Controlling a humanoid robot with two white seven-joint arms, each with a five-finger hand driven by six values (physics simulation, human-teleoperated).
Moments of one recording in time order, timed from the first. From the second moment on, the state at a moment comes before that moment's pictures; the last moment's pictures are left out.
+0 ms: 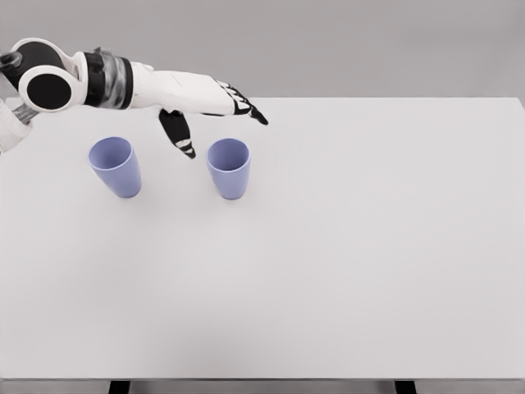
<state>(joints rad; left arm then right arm) -1.31 0.68 -1.28 -1.42 0.02 -0.30 -0.61 0.00 0.00 -0.06 0.05 -0.05 -0.08 0.10</state>
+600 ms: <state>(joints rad) -1.30 0.62 -1.34 -1.31 0.07 -0.27 -0.61 0.00 0.00 -0.06 0.05 -0.05 -0.08 0.10</state>
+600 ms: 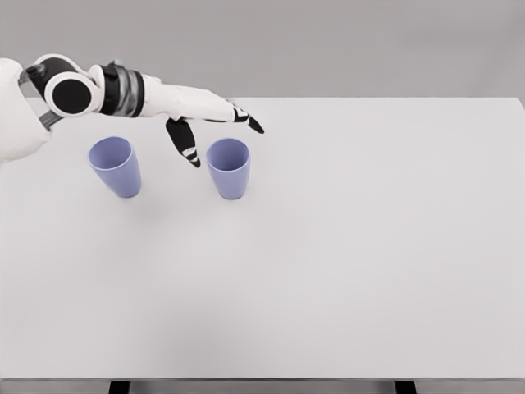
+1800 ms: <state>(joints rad) -1.28 0.57 -1.34 -1.32 -0.12 -0.26 -0.61 0.00 0.00 -0.06 0.05 -0.05 -0.08 0.10</state>
